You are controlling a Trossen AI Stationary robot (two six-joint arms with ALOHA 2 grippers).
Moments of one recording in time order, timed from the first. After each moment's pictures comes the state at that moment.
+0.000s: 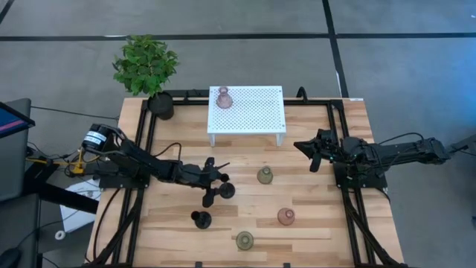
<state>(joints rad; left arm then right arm) -0.25 1.42 0.46 0.72 -0.17 -0.20 0.08 0.41 0.23 0.09 0.39 0.47</state>
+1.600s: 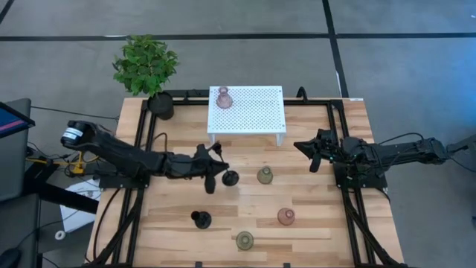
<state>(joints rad) -0.25 1.13 0.59 0.42 -0.43 -0.42 0.08 0.41 0.22 0.08 0.39 0.46</state>
